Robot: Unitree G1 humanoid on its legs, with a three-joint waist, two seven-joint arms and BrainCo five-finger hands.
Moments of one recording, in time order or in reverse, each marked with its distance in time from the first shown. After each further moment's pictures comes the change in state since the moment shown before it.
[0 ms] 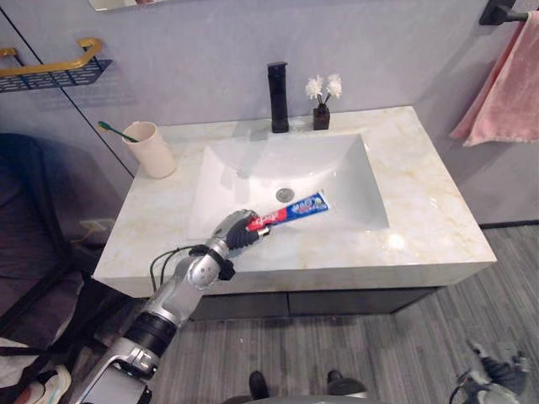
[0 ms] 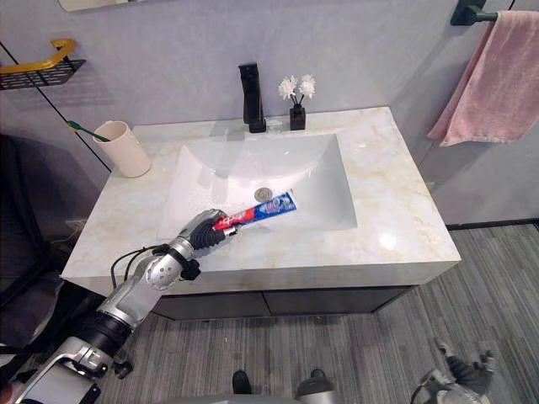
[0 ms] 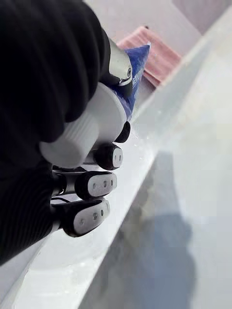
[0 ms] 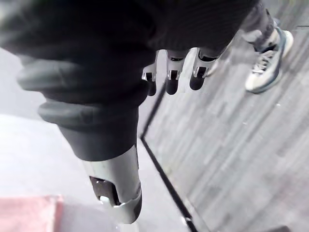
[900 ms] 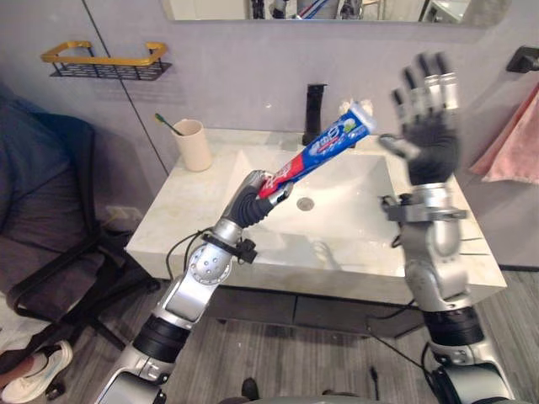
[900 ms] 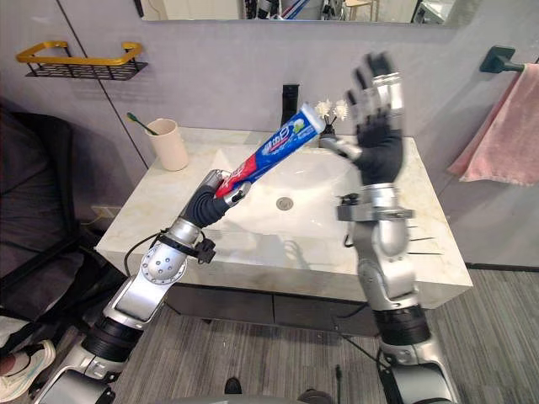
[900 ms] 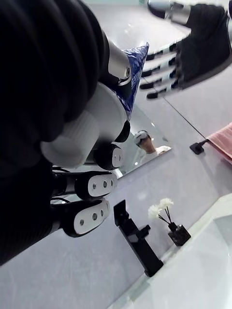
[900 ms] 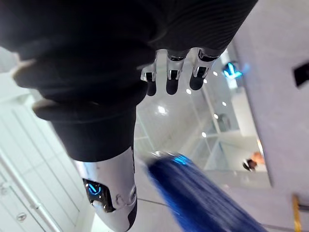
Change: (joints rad) left arm -0.051 -0.089 -0.008 -0.287 -0.199 -0.026 0.081; right arm -0.582 -0.207 0.928 -0.516 0.355 -0.133 0.210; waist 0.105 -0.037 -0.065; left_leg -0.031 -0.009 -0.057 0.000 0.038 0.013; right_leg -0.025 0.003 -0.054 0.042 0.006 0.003
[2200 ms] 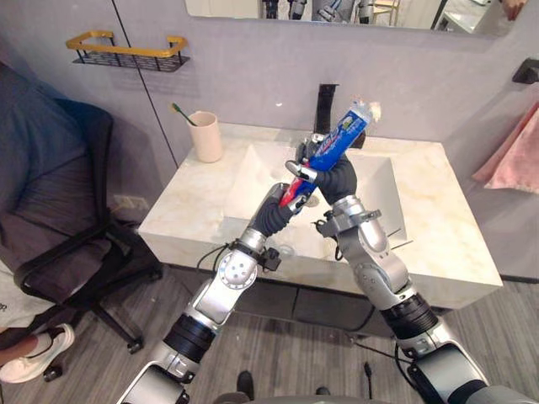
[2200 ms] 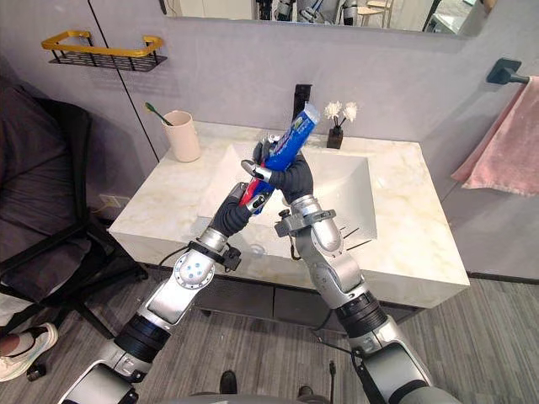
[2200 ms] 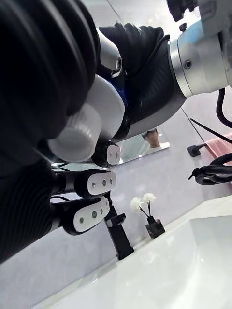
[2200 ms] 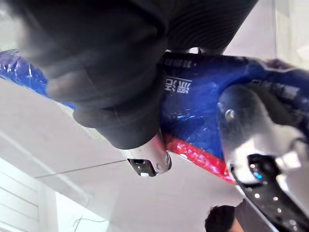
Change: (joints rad) left arm 0.061 -0.132 -0.079 0.197 -0.030 -0.030 0.026; right arm -0.083 0.069 0.246 0.170 0.102 0.122 0.048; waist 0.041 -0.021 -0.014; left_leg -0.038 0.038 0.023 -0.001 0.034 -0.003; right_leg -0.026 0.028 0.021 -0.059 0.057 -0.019
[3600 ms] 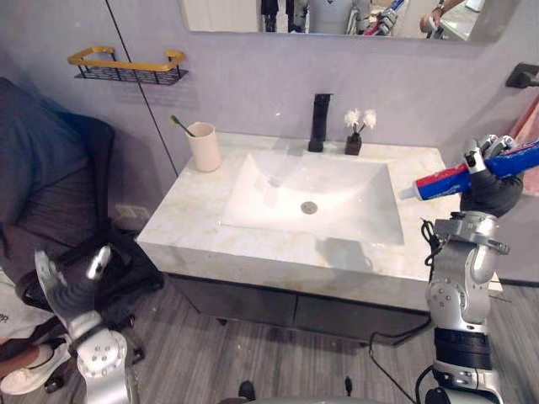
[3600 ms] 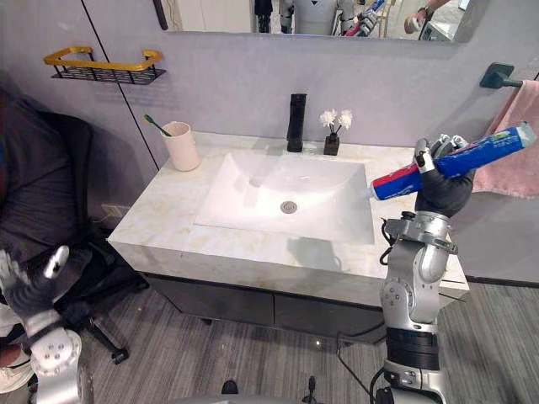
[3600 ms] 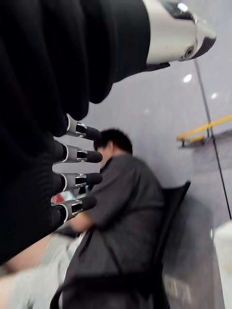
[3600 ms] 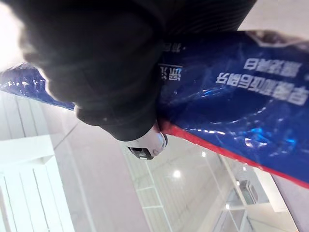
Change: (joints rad) left arm 0.566 -0.180 0.897 -0.002 -0.257 -0.014 0.223; right arm 0.242 -0.001 -0.670 -0.169 -0.094 -0.191 -0.109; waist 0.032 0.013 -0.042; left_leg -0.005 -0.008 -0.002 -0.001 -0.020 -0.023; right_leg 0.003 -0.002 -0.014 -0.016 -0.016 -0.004
